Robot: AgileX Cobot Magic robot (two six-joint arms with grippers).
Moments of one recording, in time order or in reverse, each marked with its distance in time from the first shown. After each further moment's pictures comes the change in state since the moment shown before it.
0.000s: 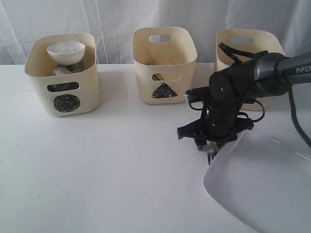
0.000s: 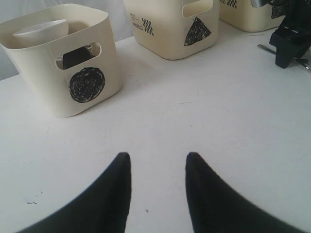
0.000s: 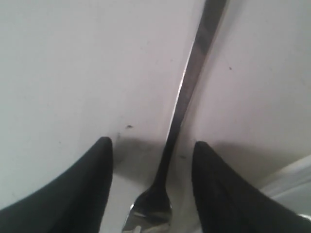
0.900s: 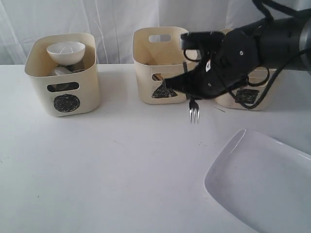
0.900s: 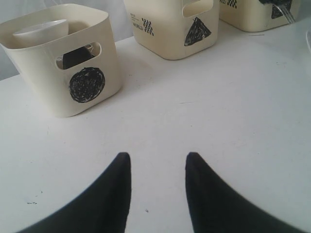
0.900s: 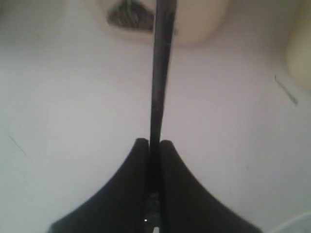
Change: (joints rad) left arm 0.000 0.000 0.000 0.000 0.000 0.000; right arm 0.048 -0.271 0.000 0.050 -0.178 0.000
